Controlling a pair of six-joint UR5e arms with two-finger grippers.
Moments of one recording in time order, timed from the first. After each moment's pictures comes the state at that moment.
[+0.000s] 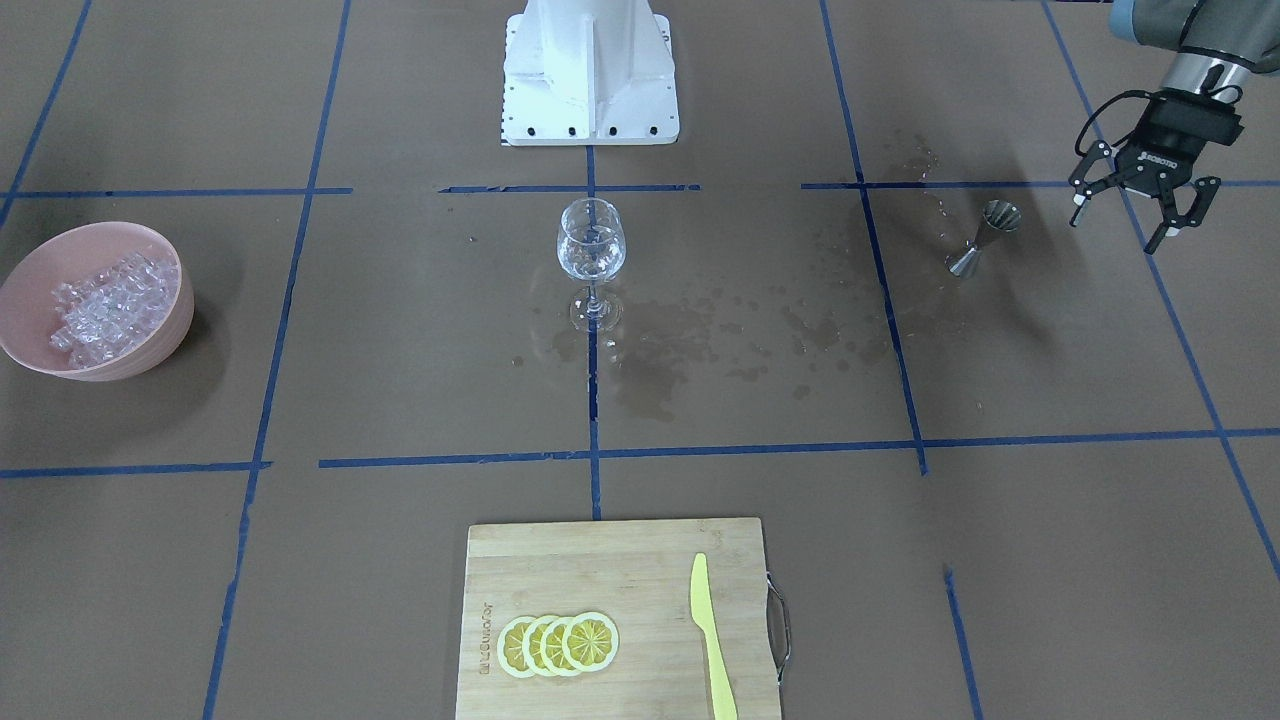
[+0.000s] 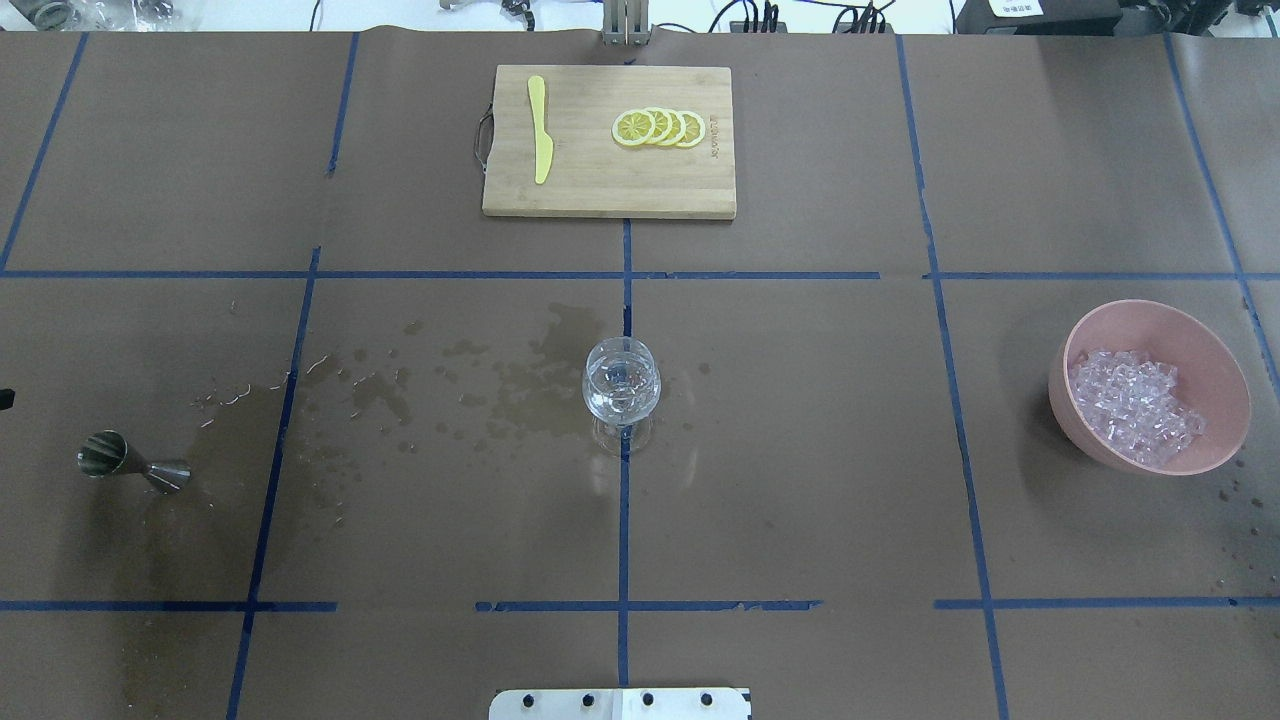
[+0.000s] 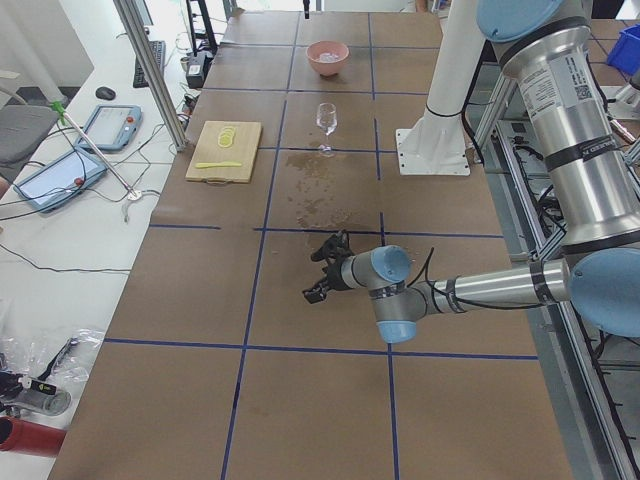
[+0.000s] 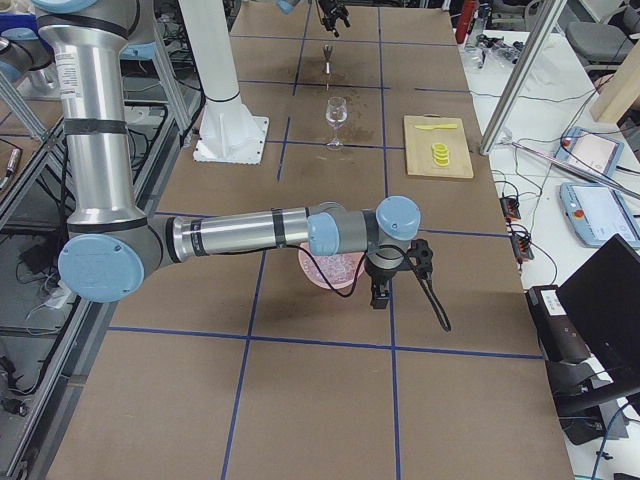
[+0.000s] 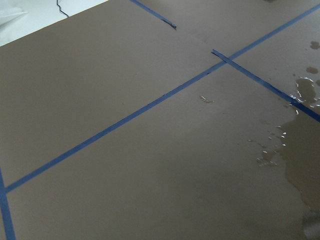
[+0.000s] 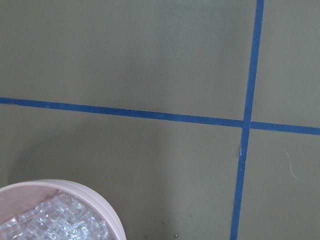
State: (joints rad) left arm -0.98 -1.23 -1.60 -3.05 -1.90 -0.50; right arm 1.44 -1.51 1.67 -1.60 2.40 0.09
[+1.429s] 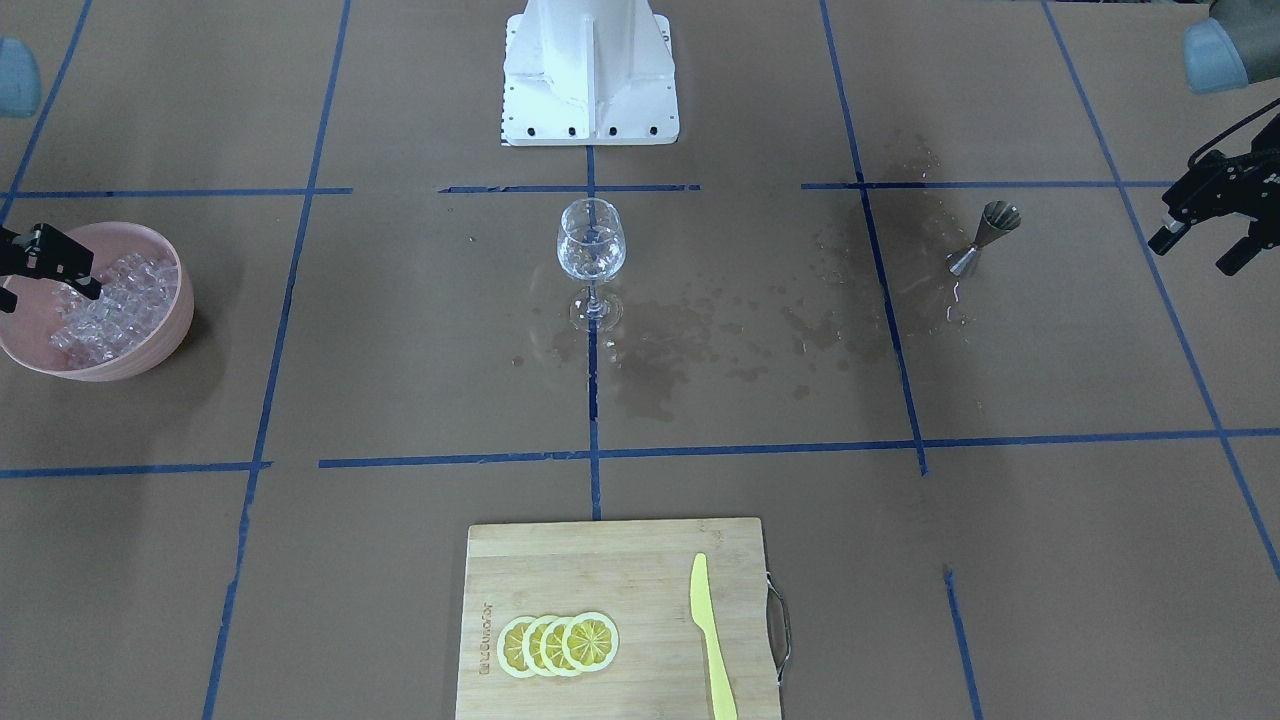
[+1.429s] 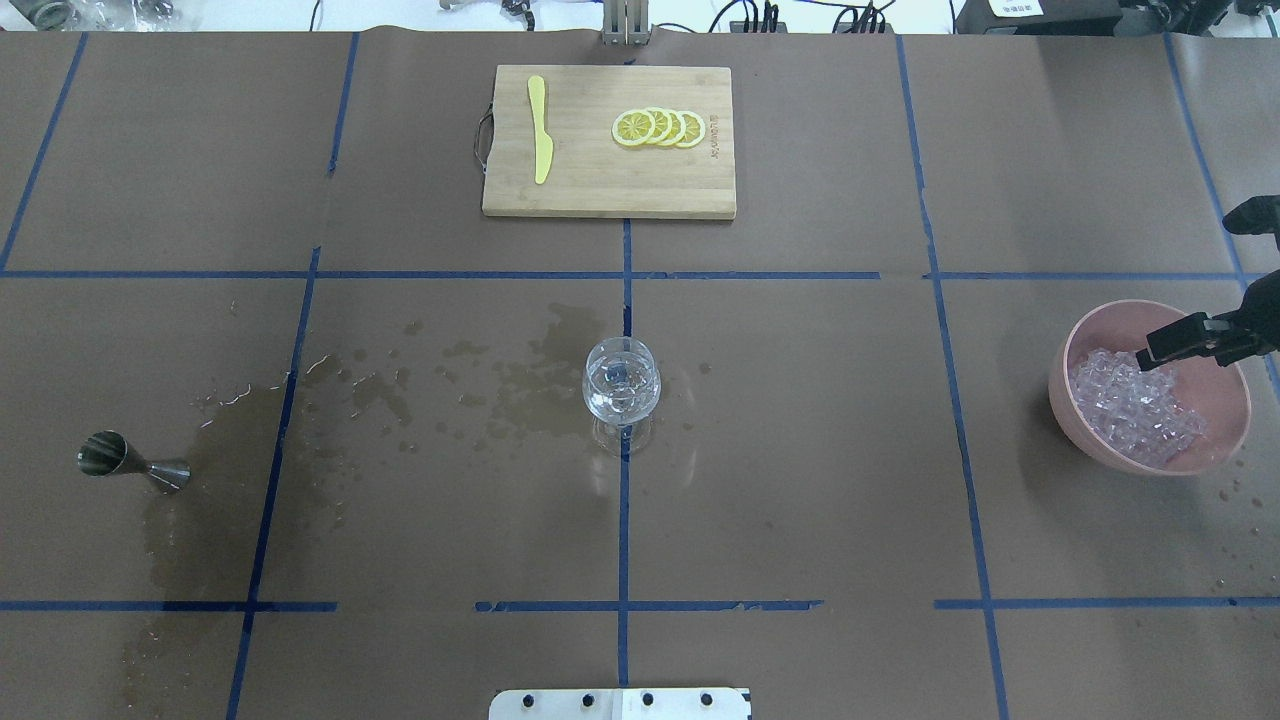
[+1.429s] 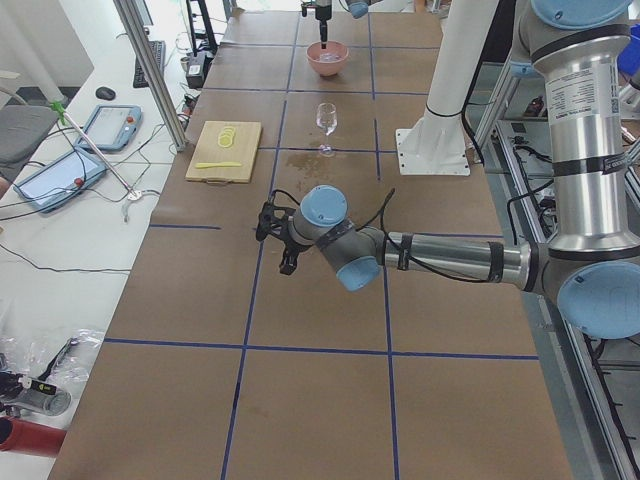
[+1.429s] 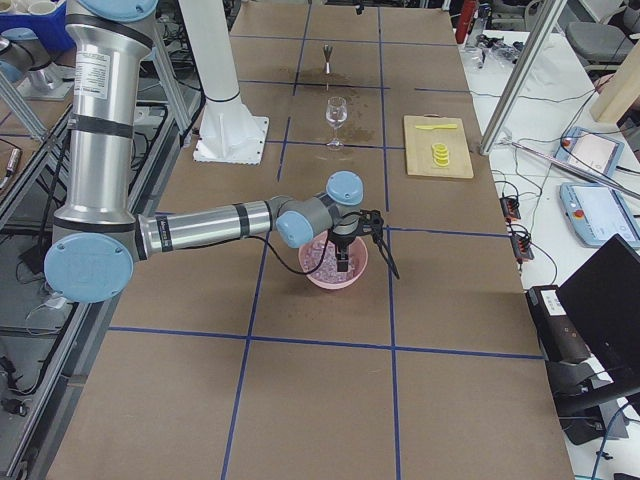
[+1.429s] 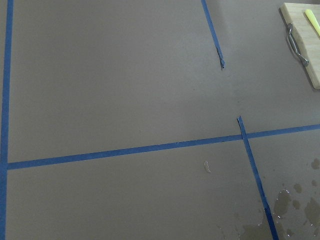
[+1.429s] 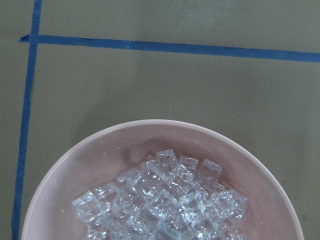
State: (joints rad) left arm -1.28 -1.39 -1.79 -2.45 -2.35 -0.78; right arm 1.08 -1.70 1.83 -1.20 2.28 0.63
